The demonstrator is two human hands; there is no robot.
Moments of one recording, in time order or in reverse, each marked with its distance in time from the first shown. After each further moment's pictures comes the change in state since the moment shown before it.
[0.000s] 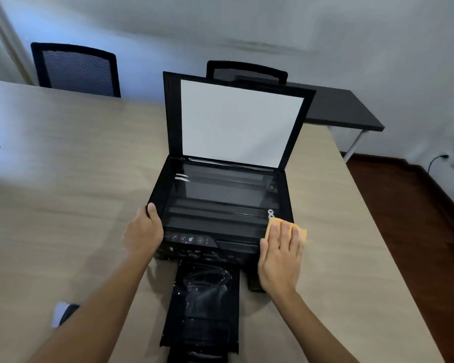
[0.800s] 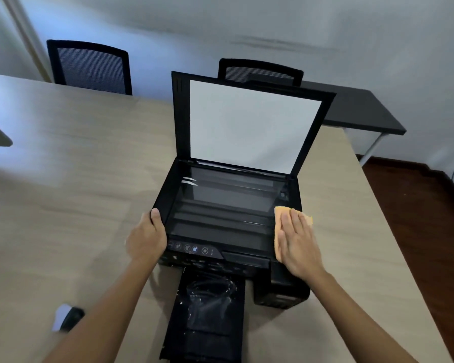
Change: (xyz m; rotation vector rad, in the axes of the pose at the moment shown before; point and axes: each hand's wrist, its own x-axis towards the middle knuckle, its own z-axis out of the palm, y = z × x) left_hand 0.005 -0.007 0.011 0.001 0.037 -0.003; right_hand 0.075 0.037 -0.009 0.032 -0.224 -0.228
